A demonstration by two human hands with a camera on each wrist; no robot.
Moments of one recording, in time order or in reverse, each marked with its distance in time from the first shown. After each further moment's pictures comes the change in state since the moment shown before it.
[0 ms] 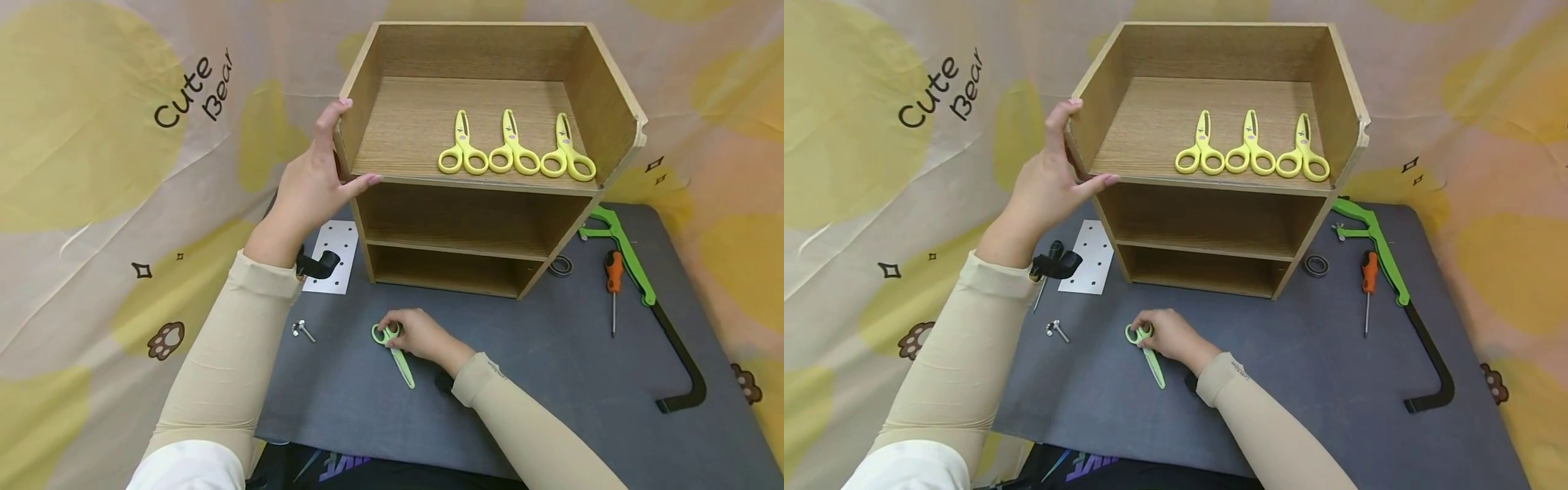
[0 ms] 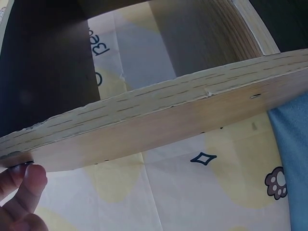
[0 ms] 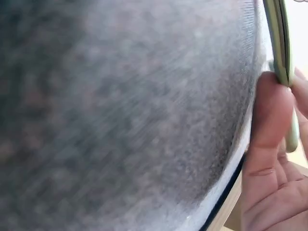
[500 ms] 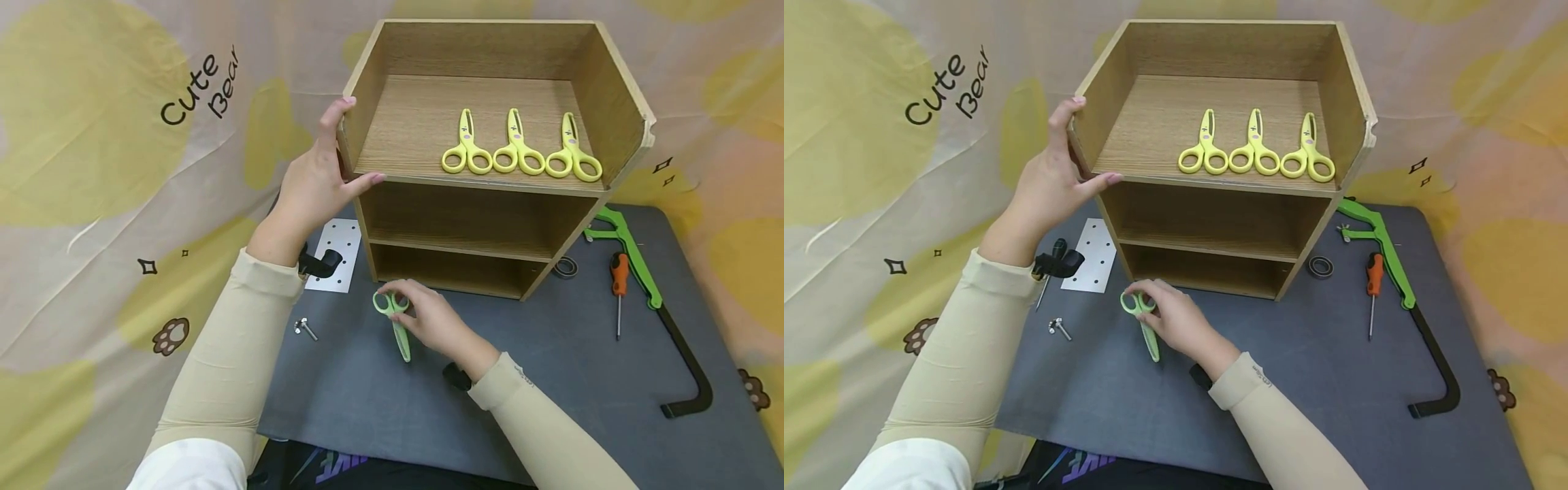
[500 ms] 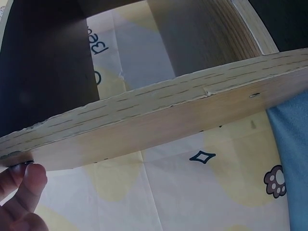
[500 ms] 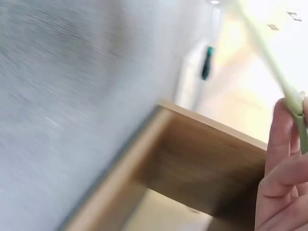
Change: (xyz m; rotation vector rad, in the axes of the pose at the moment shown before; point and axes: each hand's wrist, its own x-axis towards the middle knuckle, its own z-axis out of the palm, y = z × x) left_hand -0.002 0.000 0.000 0.004 0.005 0.017; right_hand -0.019 -0.043 -0.046 -0.013 0.204 -0.160
